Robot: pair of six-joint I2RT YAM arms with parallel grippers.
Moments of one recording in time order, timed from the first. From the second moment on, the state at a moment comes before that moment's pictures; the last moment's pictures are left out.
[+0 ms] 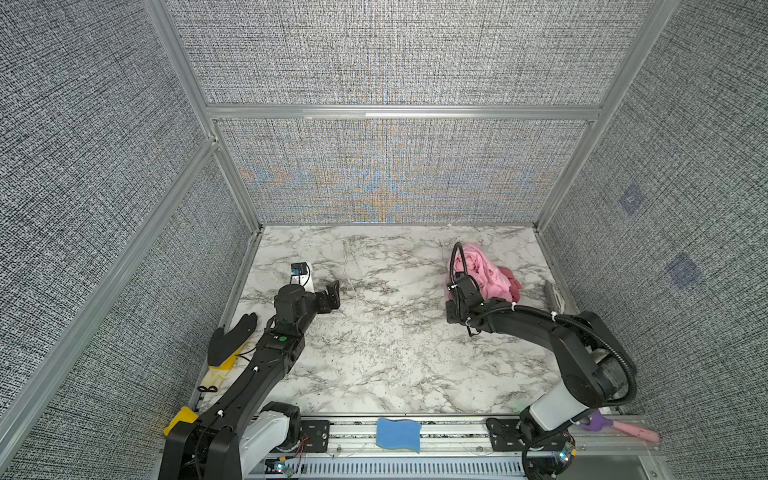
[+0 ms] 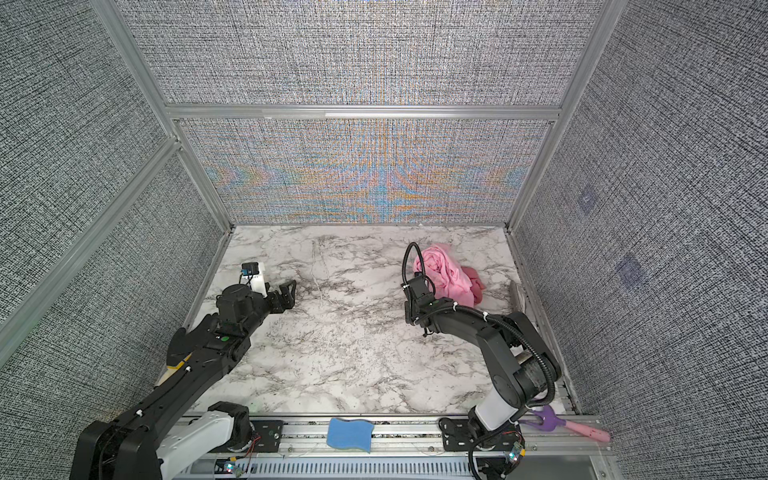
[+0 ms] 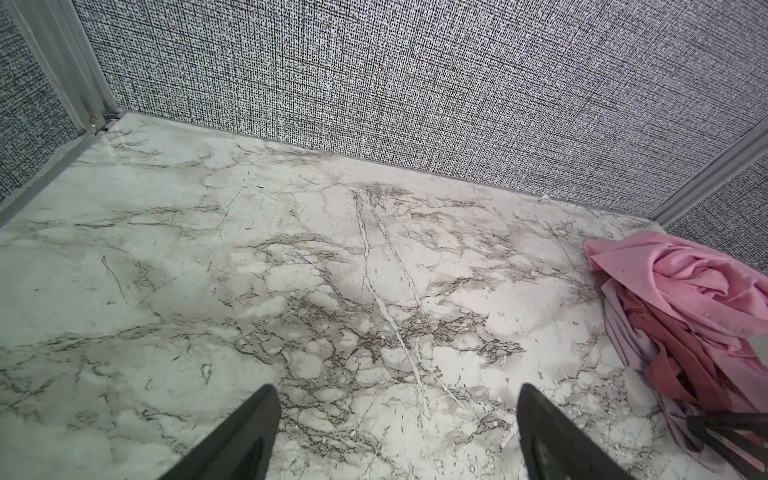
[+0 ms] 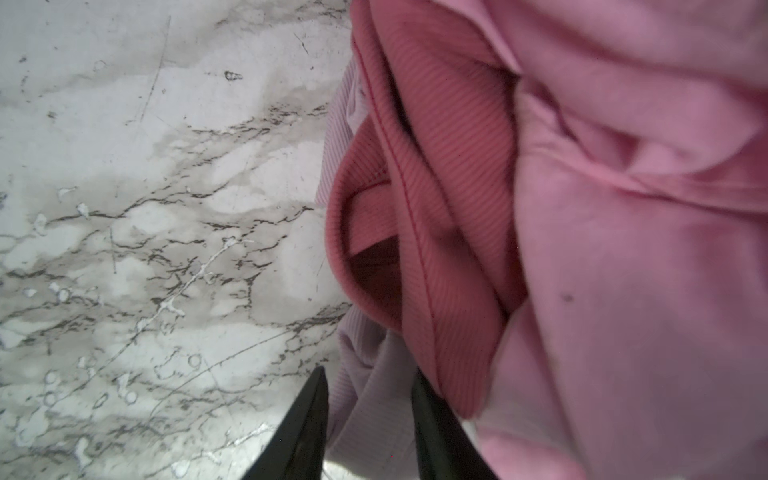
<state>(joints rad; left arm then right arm) -0.24 1.02 0.49 0.16 0.04 -0.29 0.52 1.62 0.84 -0.24 0.31 0.38</state>
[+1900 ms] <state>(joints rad) -0.24 1.00 0.59 0.14 0.07 -0.29 0.21 1.27 1.25 -0.33 -0.13 0.36</state>
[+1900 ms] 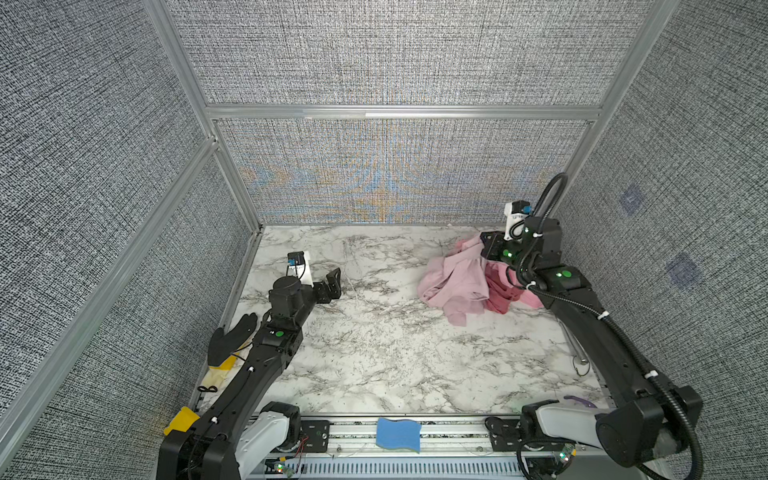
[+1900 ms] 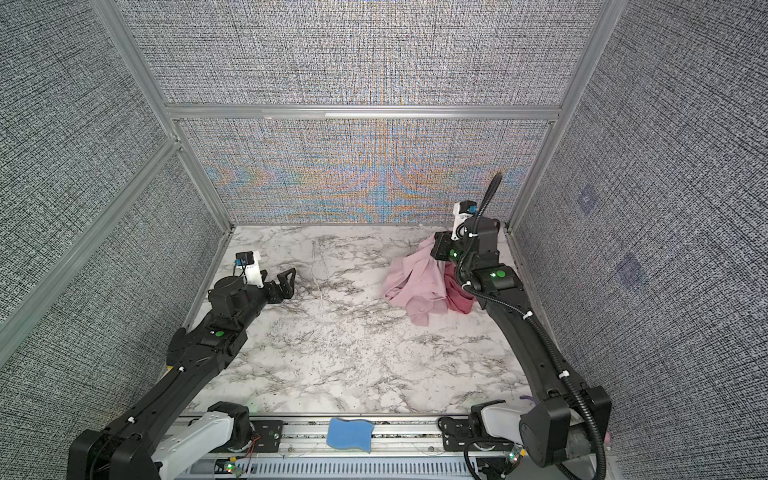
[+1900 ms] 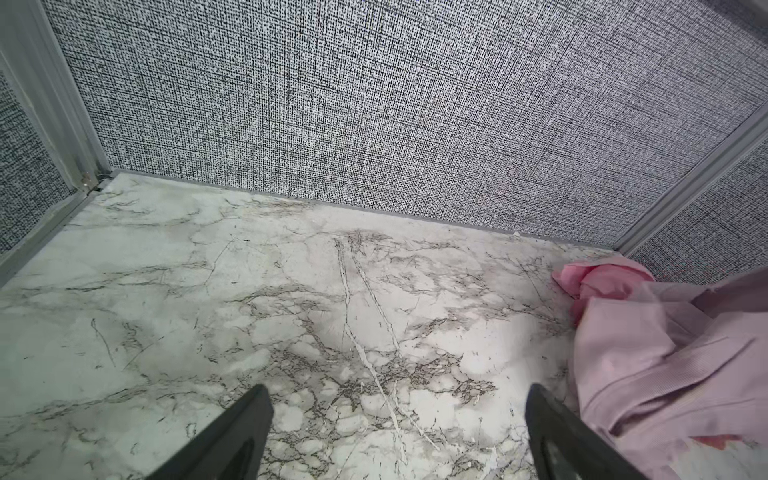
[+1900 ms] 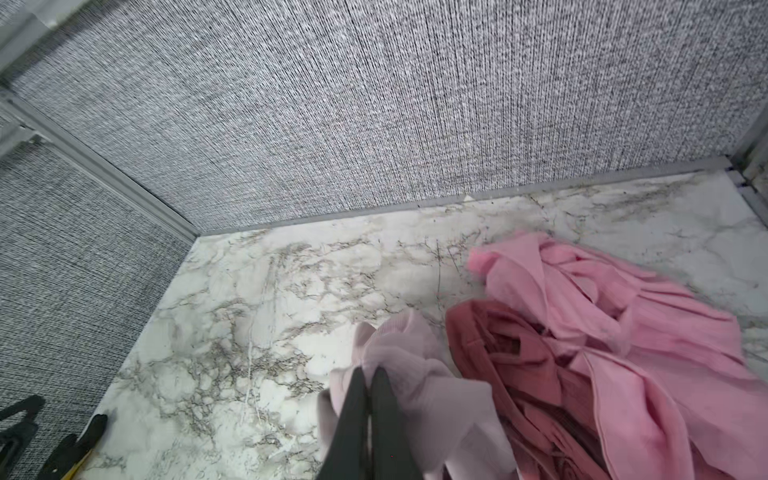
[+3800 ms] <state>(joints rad) -0.24 0.60 1.02 -0.65 -0.26 -0.29 0.78 2.38 2.46 -0.19 -0.71 0.58</state>
